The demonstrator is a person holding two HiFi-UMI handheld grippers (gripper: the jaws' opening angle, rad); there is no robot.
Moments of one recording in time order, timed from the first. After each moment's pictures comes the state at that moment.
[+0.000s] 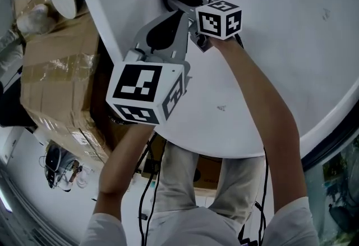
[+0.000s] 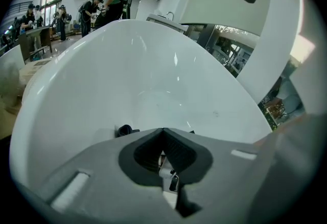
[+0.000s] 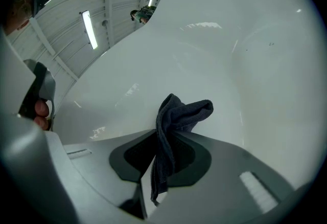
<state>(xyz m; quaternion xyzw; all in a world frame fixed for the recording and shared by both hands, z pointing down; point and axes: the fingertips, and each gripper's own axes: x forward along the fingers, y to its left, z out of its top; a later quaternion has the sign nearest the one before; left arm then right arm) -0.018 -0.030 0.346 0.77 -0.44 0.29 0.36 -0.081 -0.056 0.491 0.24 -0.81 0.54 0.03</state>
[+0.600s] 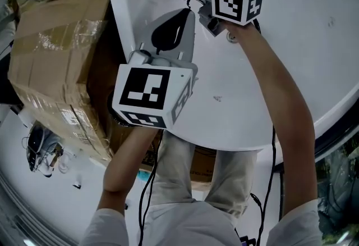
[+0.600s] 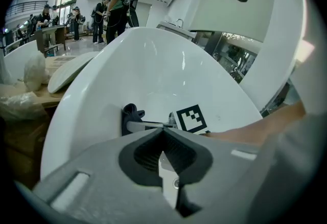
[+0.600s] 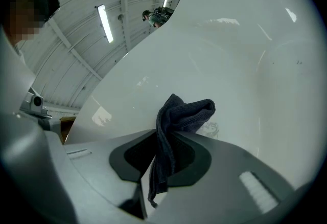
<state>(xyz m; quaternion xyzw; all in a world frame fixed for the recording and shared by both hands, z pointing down) -0.043 0.008 0.330 0.74 -0.49 0.27 0.37 -0.100 -0.066 0.433 0.18 -0.86 0.49 0.03</state>
